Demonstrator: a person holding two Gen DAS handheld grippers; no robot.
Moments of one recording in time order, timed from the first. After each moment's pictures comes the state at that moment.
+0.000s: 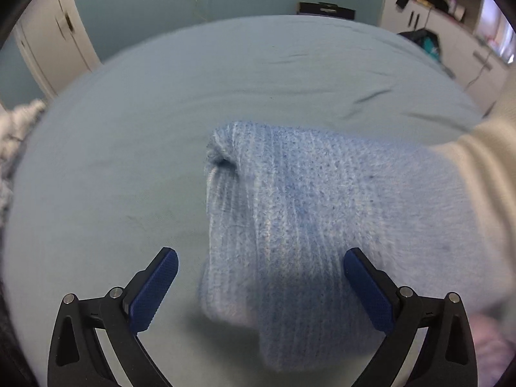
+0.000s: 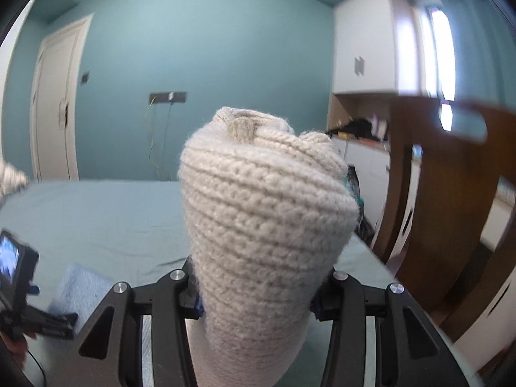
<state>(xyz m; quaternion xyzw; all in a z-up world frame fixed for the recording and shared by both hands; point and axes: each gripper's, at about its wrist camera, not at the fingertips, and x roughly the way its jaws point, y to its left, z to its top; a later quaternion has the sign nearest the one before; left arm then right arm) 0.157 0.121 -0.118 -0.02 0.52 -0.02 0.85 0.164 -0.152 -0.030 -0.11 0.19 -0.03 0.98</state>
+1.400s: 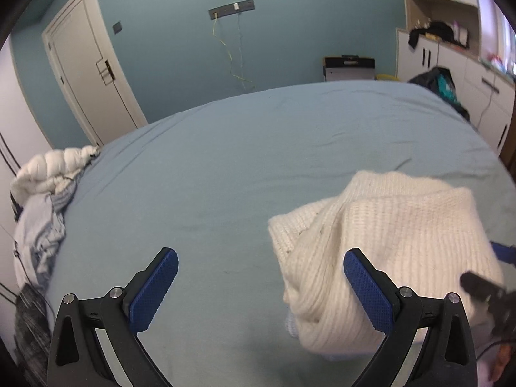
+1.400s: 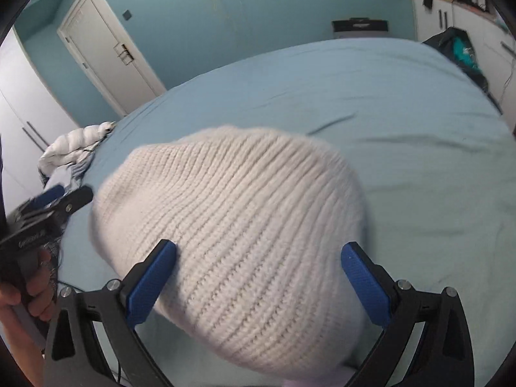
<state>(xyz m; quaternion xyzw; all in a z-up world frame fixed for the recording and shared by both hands) 0.126 0.123 -0.046 0.07 0.41 0.07 0.91 0.162 -0.065 -0.088 0.06 0.47 0.21 0.86</state>
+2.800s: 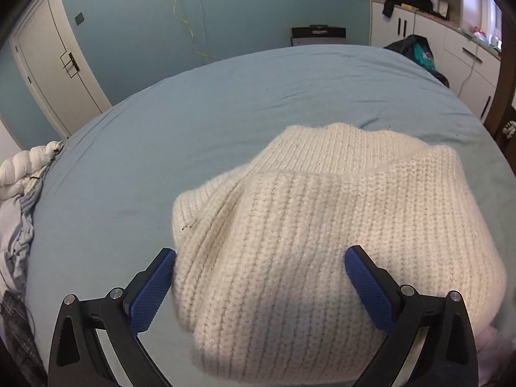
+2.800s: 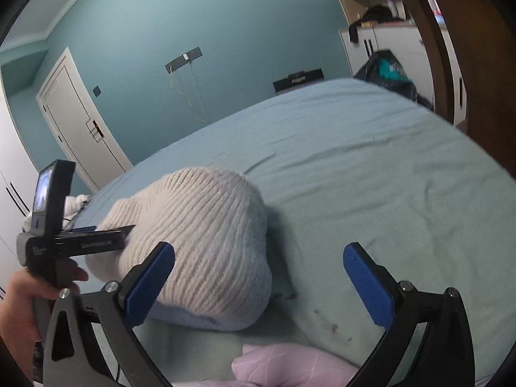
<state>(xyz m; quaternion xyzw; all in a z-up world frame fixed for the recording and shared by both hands) 0.149 0.061 -0.098 0.06 0.46 0.01 0.89 0.078 -0.140 -0.096 0.13 0.37 0.08 0.92</state>
